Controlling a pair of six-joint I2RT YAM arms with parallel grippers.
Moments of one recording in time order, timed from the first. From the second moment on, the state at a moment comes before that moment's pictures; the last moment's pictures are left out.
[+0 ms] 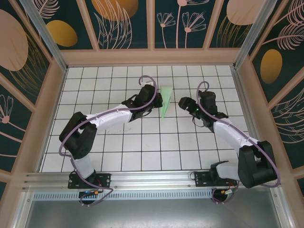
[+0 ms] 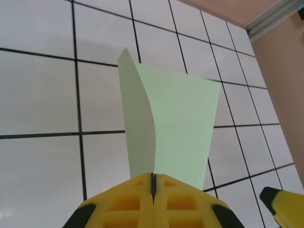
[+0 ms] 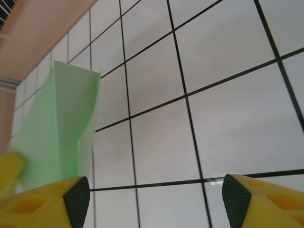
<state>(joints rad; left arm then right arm) -0.76 1.80 1.20 0.02 -0.07 -0.80 0.29 1.26 0.68 -0.05 -0.23 0.75</state>
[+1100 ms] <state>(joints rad) -0.70 1.87 0.80 0.56 0.17 -1.03 0.53 1.62 0.85 0.01 -0.31 0.82</state>
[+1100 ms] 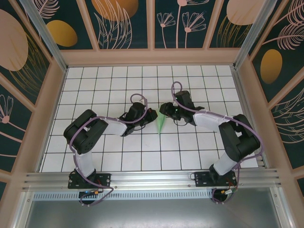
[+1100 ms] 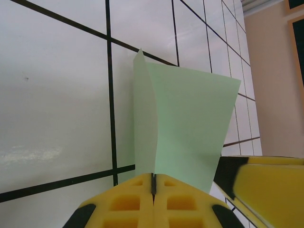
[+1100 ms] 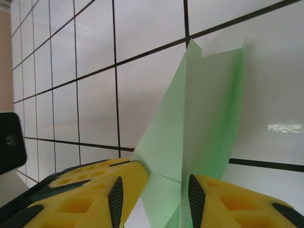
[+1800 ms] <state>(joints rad) -0.69 1.90 0.78 0.54 0.10 -1.07 0.53 1.70 0.87 -0.08 -0.25 0.83</state>
